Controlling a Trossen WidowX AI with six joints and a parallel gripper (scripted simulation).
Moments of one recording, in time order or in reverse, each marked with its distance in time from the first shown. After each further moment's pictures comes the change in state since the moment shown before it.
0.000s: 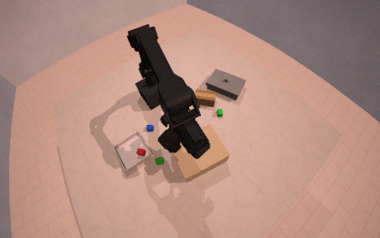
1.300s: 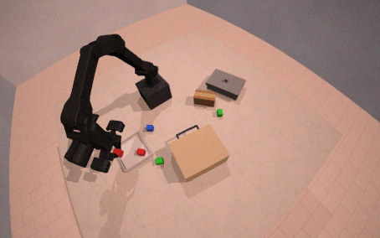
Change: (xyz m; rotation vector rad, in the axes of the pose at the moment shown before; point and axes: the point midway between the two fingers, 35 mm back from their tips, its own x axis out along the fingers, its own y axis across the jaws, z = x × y) arm 0.005 -0.144 0.227 0.874 -0.017 0.017
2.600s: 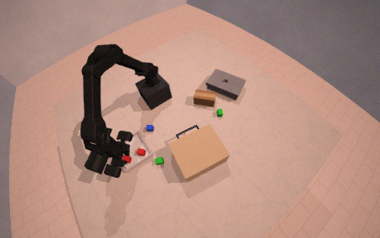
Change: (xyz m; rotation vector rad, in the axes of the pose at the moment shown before) arm 0.088 -0.002 0.003 0.006 0.000 -0.002
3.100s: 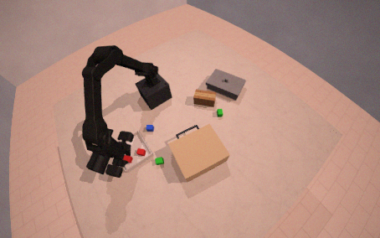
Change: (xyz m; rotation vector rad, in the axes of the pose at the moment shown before) arm 0.009 -0.003 0.000 0.001 0.001 -0.013
